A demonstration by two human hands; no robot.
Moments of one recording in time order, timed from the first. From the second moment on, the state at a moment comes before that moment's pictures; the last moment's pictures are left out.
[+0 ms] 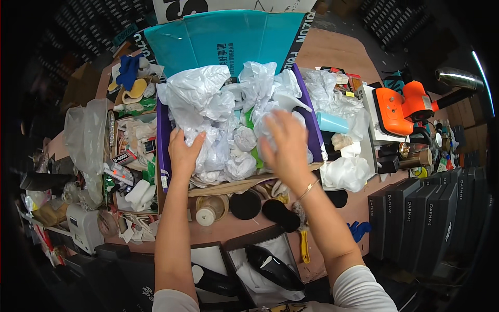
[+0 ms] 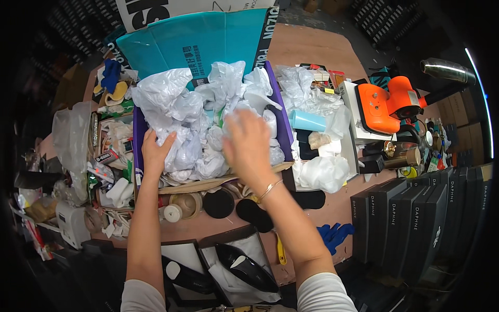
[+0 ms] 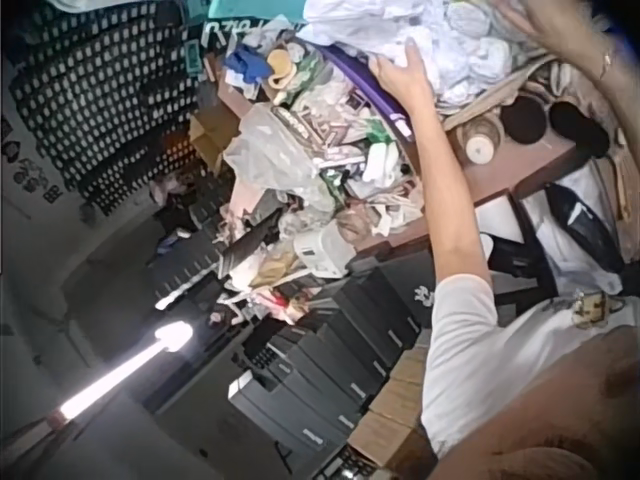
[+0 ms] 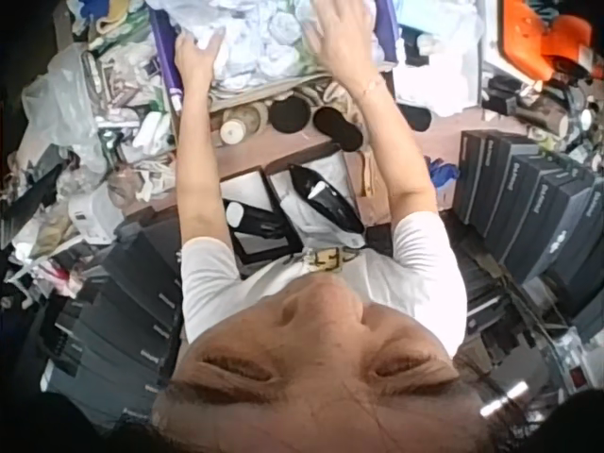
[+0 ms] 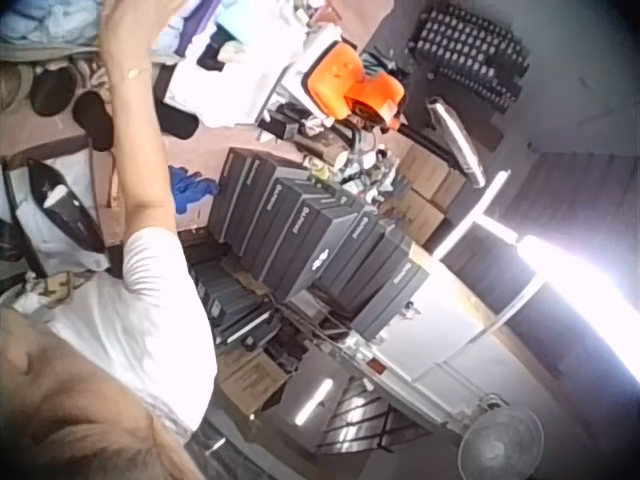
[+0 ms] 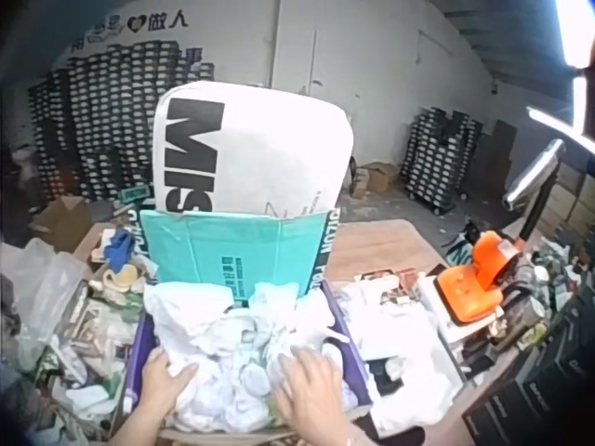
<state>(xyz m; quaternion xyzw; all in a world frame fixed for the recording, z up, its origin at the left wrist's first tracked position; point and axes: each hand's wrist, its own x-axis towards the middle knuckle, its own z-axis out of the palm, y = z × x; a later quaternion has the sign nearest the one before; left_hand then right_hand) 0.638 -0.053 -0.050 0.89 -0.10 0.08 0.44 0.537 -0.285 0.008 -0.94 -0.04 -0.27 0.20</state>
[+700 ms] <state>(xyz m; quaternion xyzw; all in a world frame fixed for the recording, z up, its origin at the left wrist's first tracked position) 0.638 -0.058 -0.052 0.89 -0.13 0.03 0.44 0.547 -0.213 -0.039 -0.95 -0.04 -0.02 0.31</state>
